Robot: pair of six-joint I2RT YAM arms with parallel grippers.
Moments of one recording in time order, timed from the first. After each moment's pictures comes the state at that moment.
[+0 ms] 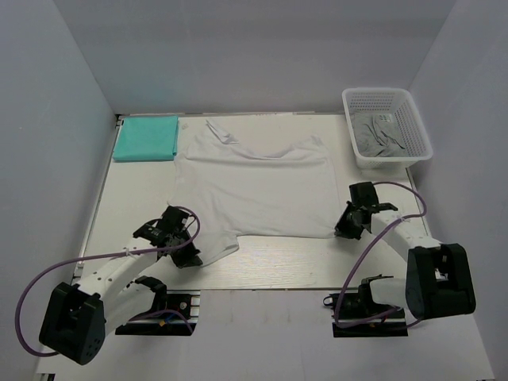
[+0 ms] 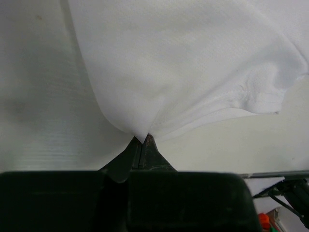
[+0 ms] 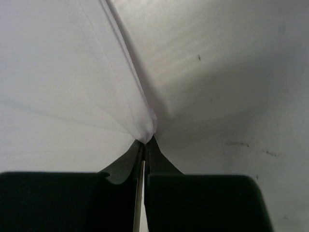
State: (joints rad) left arm -0.41 0.99 0.43 -0.68 0.12 -0.91; right arm 0.17 1.27 0.57 -0.46 -0.01 0.67
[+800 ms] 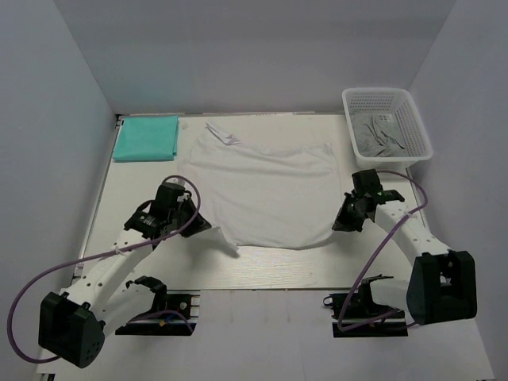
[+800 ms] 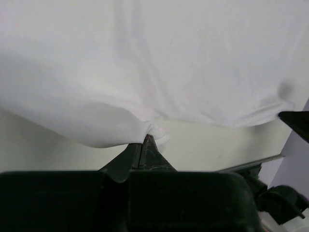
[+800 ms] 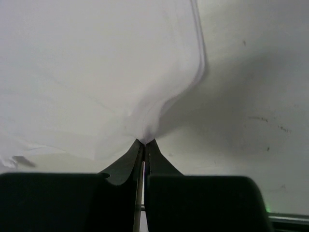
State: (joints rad) left arm -0.40 0.95 0.65 -0.58 0.14 -0.85; right arm 0.17 1.21 0.72 -0.72 -0.13 0.58
